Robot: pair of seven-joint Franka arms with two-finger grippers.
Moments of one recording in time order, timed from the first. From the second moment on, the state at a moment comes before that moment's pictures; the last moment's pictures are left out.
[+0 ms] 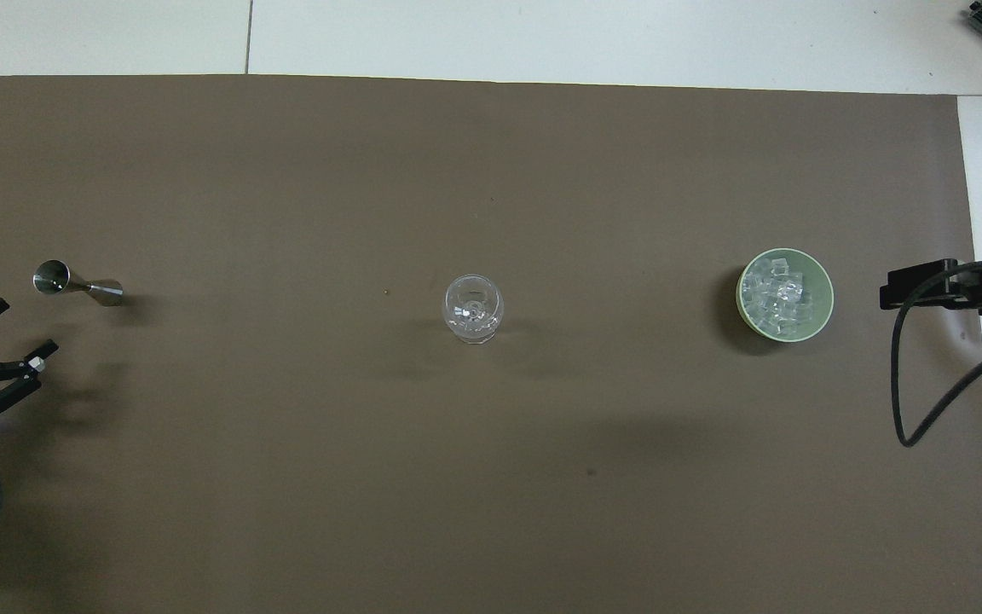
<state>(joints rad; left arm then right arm) 0.59 0.24 -0.05 -2.30 -1.61 2.06 -0.67 0.07 -0.09 -0.09 -1.68 0.00 1.61 0.05</state>
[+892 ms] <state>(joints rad) 0.57 0.31 -0.05 -2.27 -1.69 2.07 -0.63 0.07 -0.09 -0.09 -1.68 0.00 1.61 0.05</state>
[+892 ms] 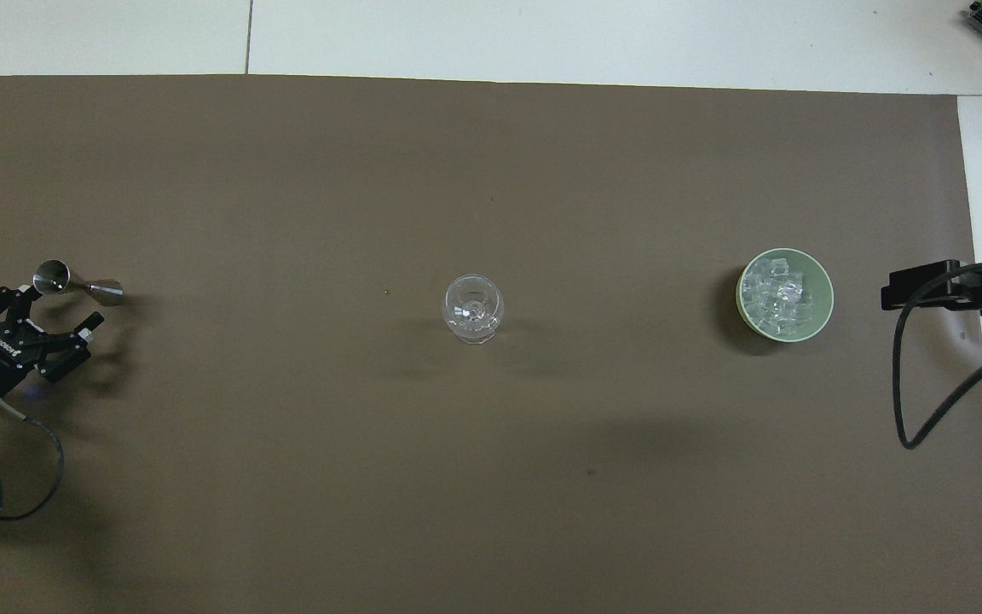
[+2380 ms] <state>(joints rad) 0.57 0.33 -0.05 -2.27 -1.77 2.03 -0.61 0.07 -0.09 -0.09 -1.68 0.00 1.63 0.05</state>
